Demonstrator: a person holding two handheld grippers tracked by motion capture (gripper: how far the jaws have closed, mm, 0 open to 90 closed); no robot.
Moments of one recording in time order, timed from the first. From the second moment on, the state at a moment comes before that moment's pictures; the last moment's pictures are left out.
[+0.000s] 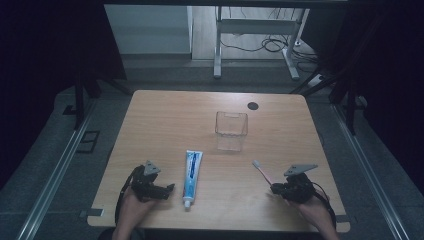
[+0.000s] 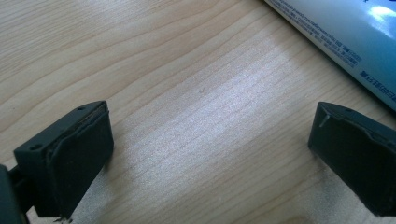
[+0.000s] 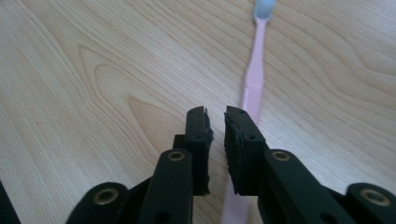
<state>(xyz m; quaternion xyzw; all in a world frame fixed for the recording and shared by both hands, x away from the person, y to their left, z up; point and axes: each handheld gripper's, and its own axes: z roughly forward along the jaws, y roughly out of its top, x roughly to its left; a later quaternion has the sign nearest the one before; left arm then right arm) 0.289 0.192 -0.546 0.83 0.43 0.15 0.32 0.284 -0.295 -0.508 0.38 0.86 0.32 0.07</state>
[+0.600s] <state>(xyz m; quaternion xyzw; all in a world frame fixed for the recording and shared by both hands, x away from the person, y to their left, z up) 0.288 0.192 -0.546 0.83 0.44 0.15 0.32 0.322 -0.279 -0.486 0.39 0.91 0.16 0.03</state>
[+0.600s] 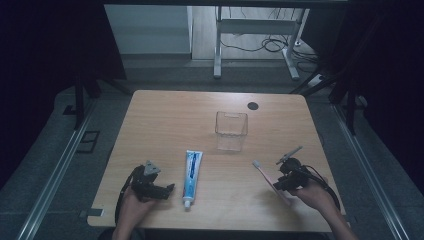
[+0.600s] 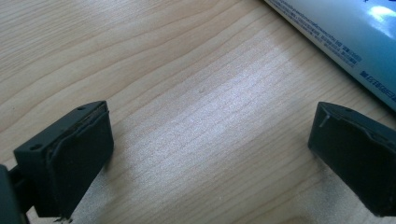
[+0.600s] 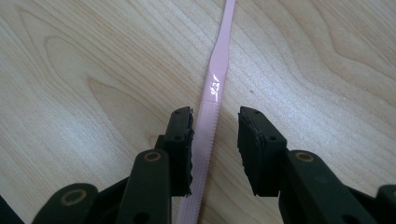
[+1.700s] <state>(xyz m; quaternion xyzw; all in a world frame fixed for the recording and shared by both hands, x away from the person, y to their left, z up) 0.288 0.192 -0.546 0.83 0.44 0.15 0.32 0.359 -0.231 -0.499 0.38 0.93 0.01 0.00</state>
